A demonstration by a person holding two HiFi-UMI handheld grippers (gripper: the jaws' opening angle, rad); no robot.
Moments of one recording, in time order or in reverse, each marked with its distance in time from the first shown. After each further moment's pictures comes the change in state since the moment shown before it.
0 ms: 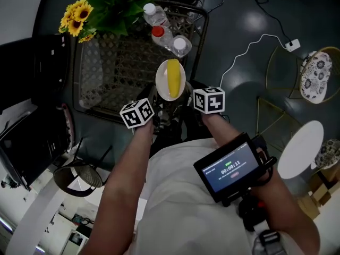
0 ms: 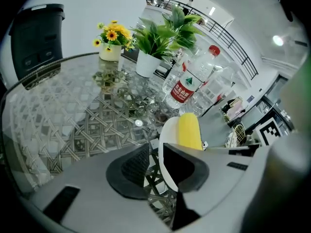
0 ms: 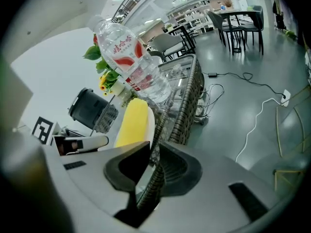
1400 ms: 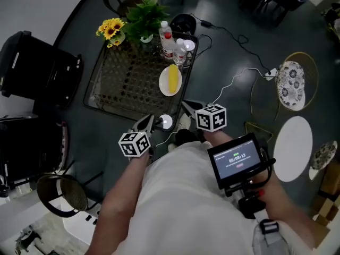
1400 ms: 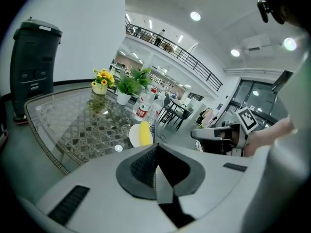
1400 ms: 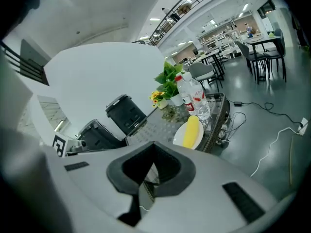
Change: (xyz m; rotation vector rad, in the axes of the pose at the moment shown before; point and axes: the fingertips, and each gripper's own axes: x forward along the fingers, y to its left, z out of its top) left arm -0.234 -0.066 -0.107 0.184 -0.314 -0.265; right arm -0.189 0.153 -0.081 -0.287 -0.251 0.219
